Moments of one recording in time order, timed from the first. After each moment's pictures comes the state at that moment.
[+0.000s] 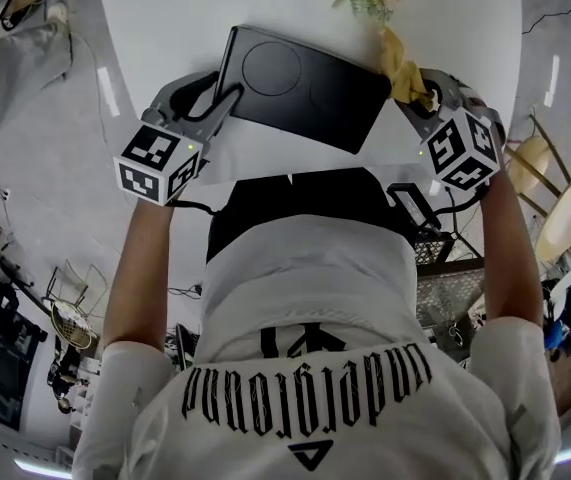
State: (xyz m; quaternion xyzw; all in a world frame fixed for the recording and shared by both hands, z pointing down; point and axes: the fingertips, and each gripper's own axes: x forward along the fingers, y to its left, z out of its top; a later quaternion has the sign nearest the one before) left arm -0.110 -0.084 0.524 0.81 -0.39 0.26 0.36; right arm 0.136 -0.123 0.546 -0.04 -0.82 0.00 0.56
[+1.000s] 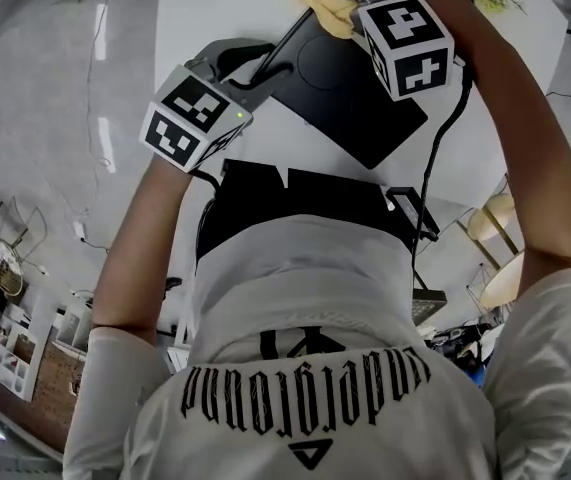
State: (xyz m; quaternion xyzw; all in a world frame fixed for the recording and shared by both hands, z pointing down) left arm -0.108 -0.057 0.510 0.80 -0.42 0.23 0.36; right arm -0.081 -0.132 0.549 -0.41 -0.67 -0.38 0.49
